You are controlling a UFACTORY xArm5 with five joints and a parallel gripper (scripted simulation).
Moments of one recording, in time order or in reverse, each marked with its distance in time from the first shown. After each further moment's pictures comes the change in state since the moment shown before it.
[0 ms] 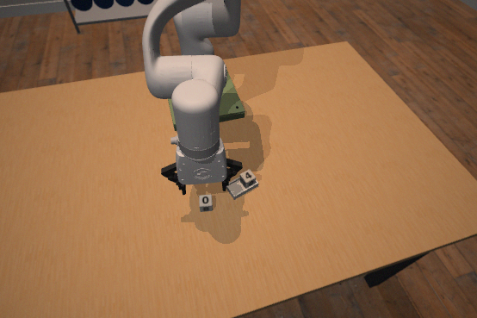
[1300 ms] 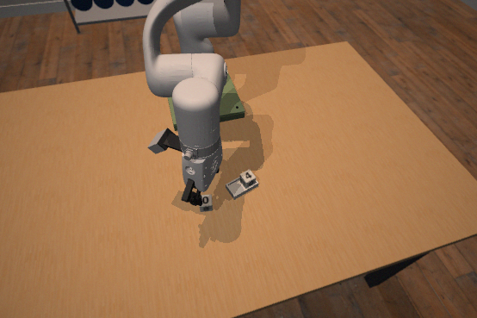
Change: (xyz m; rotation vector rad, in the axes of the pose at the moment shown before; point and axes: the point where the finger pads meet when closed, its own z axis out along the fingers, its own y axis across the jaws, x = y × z) arm 0.002 0.001 -0.002 0.000 -0.001 -1.086
